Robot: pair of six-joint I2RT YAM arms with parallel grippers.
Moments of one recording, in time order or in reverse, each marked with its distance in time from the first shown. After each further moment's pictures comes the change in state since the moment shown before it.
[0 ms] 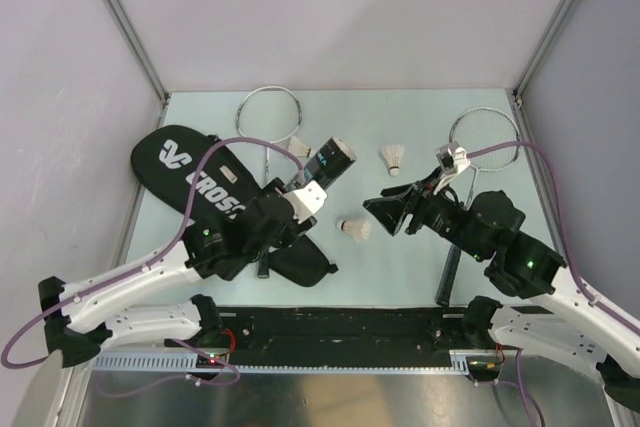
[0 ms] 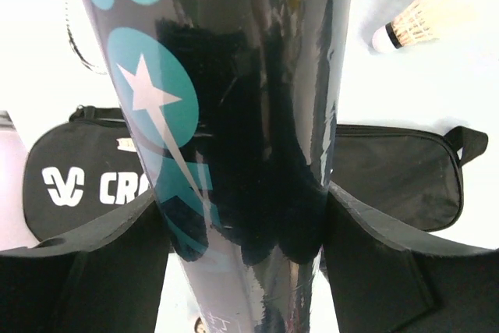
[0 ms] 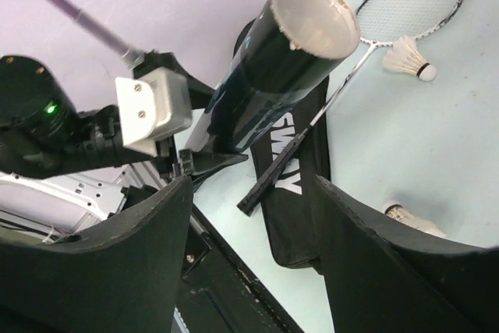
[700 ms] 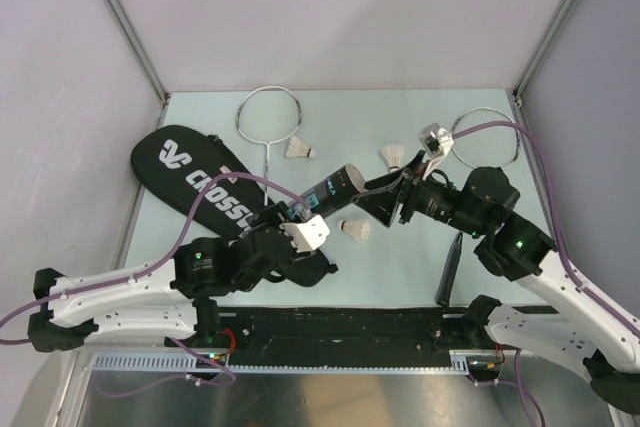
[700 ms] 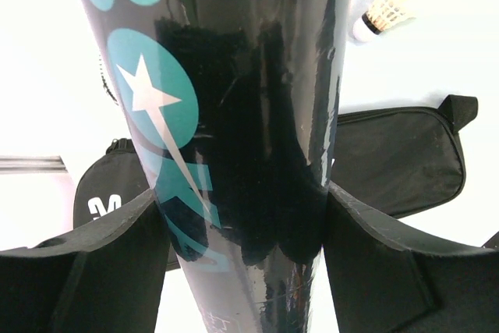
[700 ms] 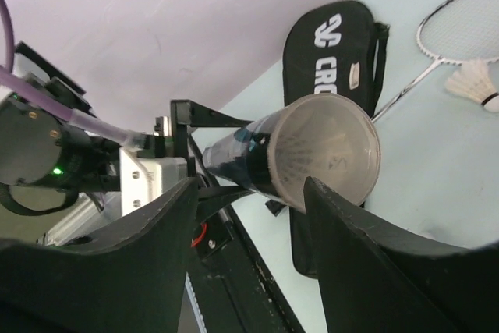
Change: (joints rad) left arm -0.253 -0.116 -0.087 -0.005 -0.179 0.079; right arm -0.115 0.119 0.098 0.063 -0.307 -0.026
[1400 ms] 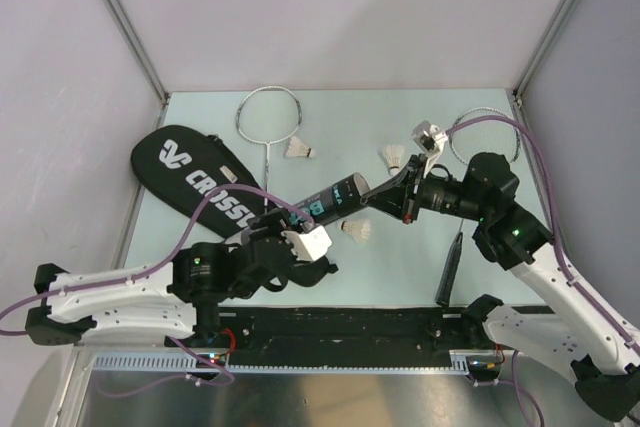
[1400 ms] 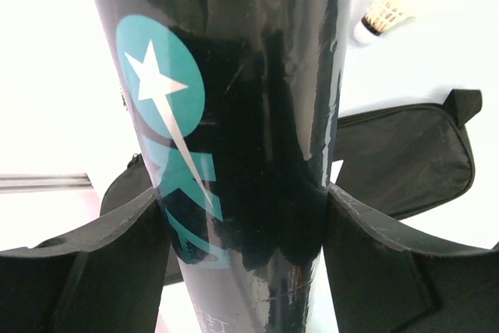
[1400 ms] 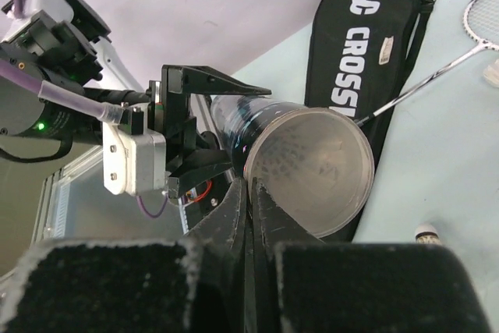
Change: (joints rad) left arm -0.070 -0.025 -0.011 -0.008 -0.061 0.049; right arm -0.158 0.061 0.001 -0.017 -0.338 -0.078
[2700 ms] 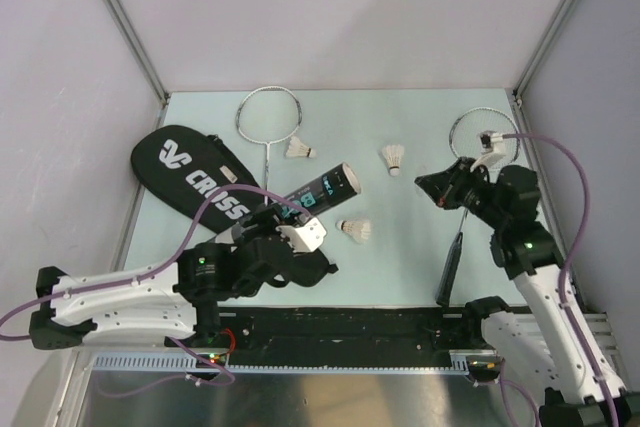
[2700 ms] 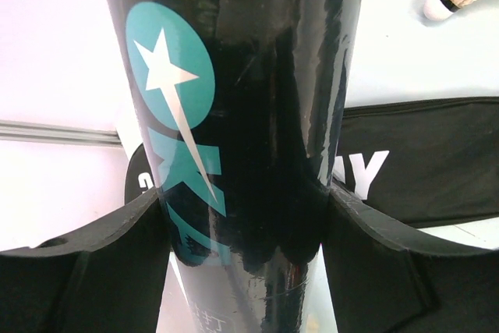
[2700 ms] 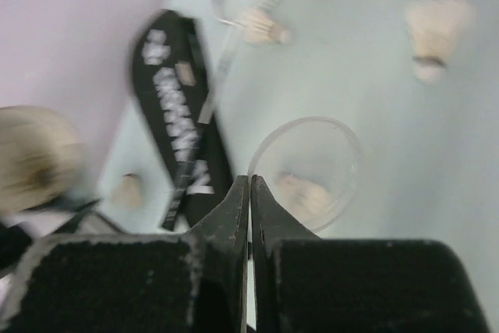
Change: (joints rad) left arm 0.032 0.005 -0.045 0.031 -0.121 -0.005; right arm -0.439 -0.152 -0.168 -0.101 0.121 0.163
